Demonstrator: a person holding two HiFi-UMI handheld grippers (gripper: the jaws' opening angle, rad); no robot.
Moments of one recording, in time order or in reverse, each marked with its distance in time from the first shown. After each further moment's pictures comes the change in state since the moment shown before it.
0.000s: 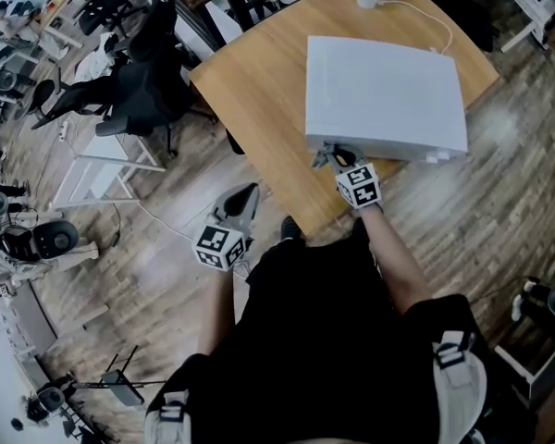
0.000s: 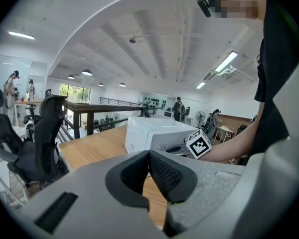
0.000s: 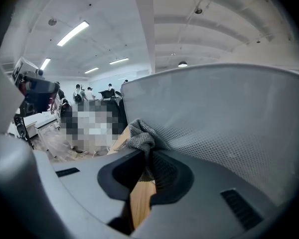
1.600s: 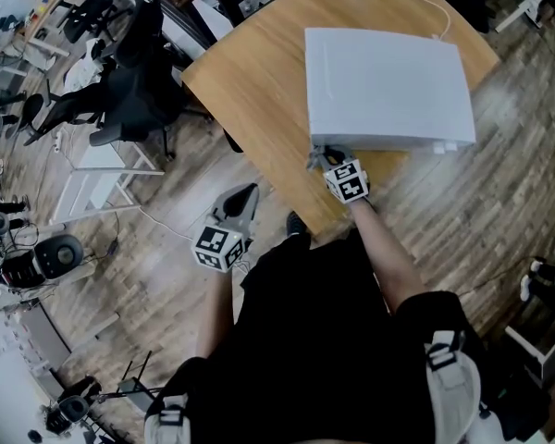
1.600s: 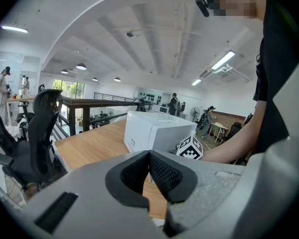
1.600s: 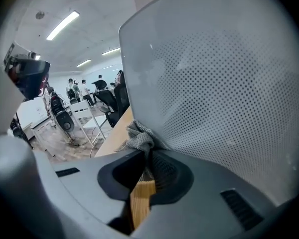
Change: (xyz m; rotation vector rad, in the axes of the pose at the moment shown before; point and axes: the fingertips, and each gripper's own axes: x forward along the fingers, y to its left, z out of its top) left arm 0.007 0.029 -0.015 0.012 0.058 -0.069; right arm 0.061 0.021 -0.048 0.050 0.115 -0.035
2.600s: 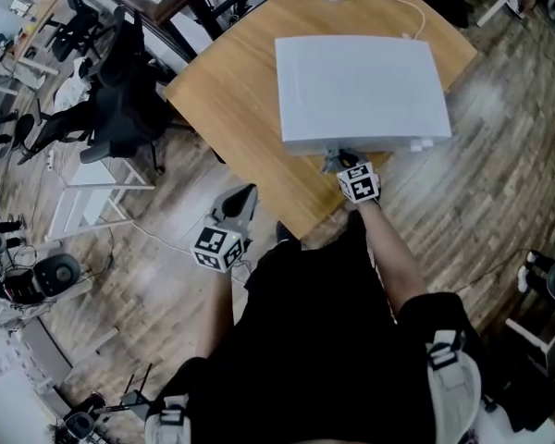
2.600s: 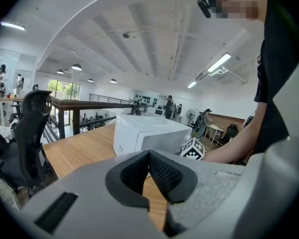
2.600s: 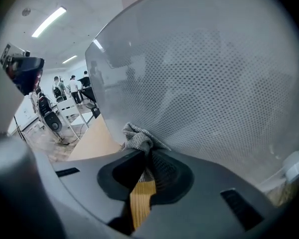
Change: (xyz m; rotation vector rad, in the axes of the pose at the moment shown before) left arm 0.041 -0.038 0.024 0.007 -0.025 -0.051; right arm -0.061 -0.095 -0.035 0.062 0.040 -0.132
